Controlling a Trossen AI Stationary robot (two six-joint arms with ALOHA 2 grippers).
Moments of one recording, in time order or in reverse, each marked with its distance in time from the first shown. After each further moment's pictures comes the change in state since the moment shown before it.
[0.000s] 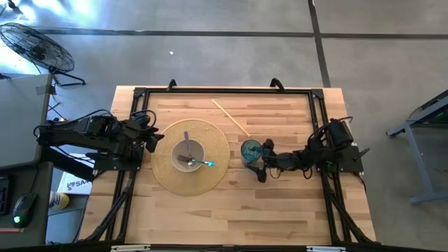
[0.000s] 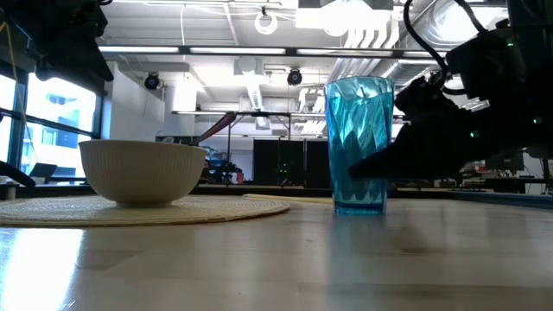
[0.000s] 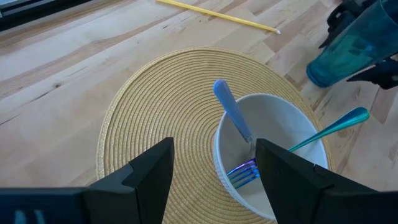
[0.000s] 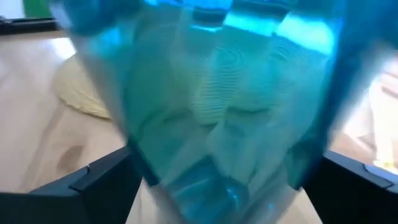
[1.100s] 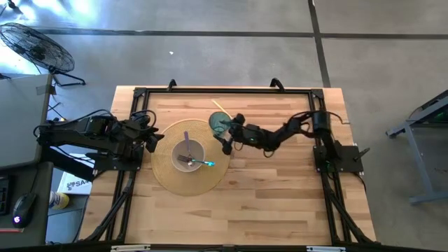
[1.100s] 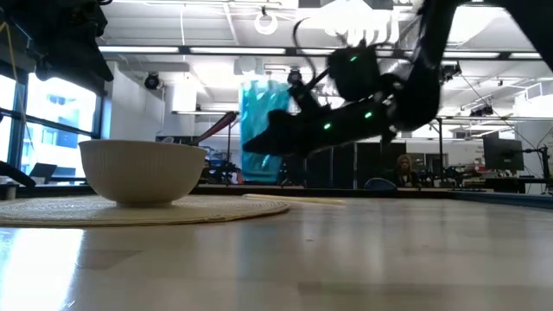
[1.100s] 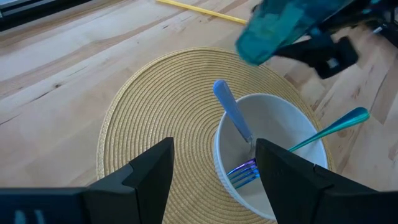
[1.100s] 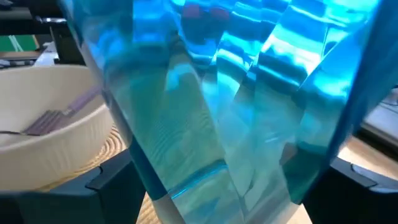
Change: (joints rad) left arm 0.000 0.000 0.000 0.000 0.000 0.000; right arm -0.354 0.156 0.562 -0.260 -0.189 -0.199
